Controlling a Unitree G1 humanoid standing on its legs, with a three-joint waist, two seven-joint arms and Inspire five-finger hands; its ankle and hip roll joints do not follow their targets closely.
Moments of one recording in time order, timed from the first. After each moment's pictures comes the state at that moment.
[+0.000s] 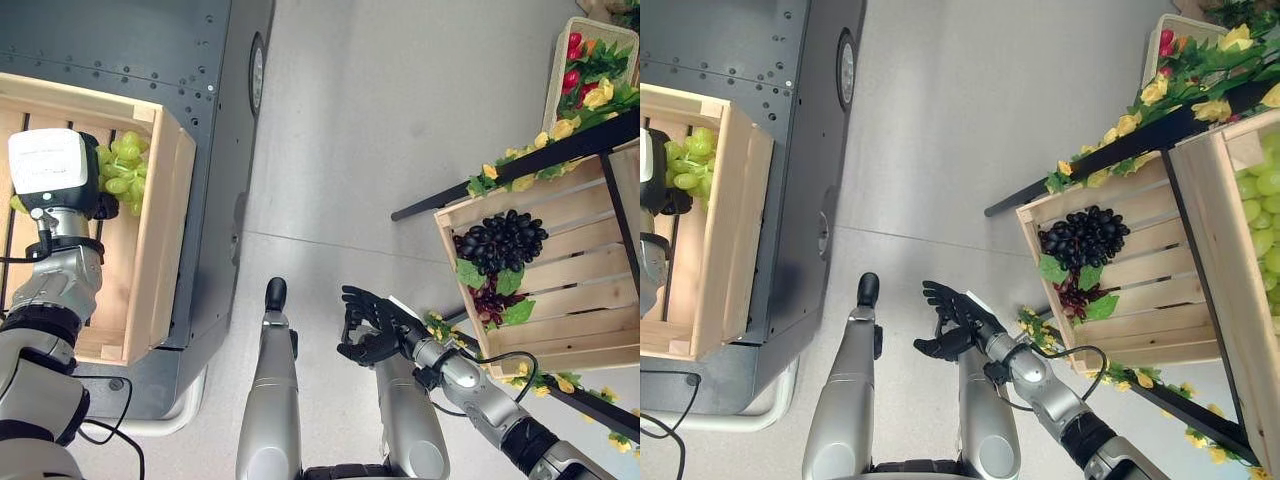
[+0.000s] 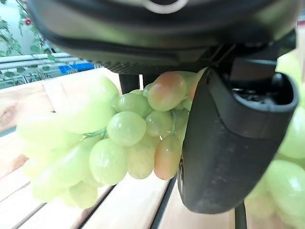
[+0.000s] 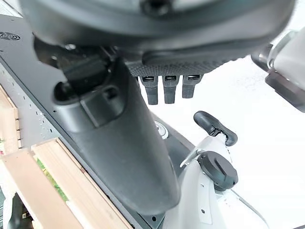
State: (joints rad) left arm -0.77 1.04 -0.56 0.98 0.44 -0.03 0.71; right arm -0.22 -0.46 0.65 0.36 0.44 -0.20 0.13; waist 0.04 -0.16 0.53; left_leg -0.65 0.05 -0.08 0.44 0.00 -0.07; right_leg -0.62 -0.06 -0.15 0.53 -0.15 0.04
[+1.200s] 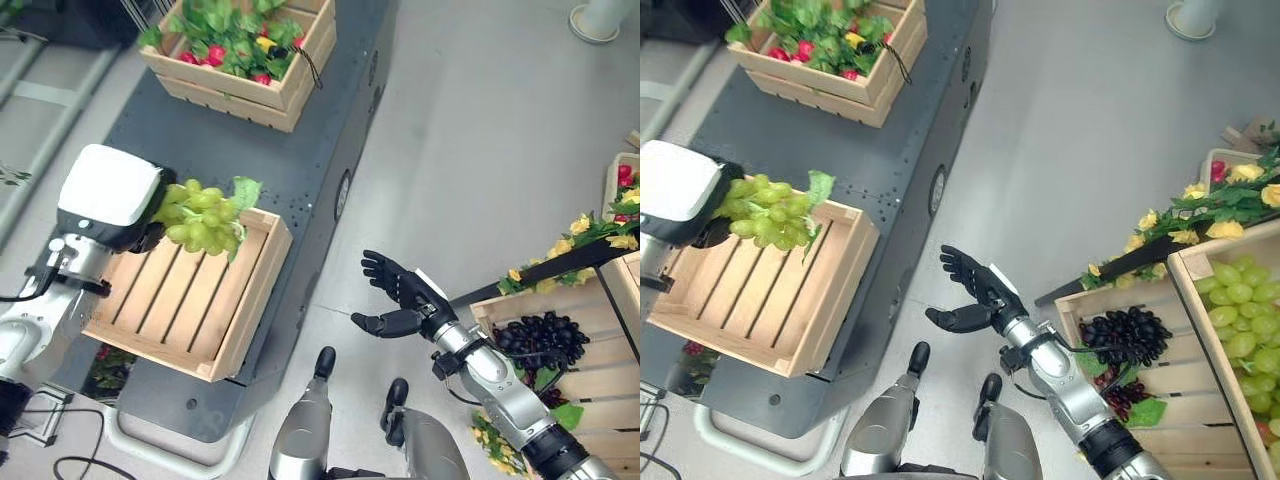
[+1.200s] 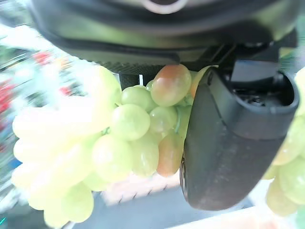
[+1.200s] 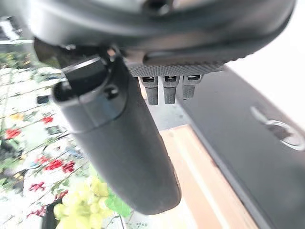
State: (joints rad) left arm -0.21 1.28 -0.15 0.12 0.75 -0.14 0.47; right arm -0.14 -0.53 0.46 0.09 0.44 -0.16 0.10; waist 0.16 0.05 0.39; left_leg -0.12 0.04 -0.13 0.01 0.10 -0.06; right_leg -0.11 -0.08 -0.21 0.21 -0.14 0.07
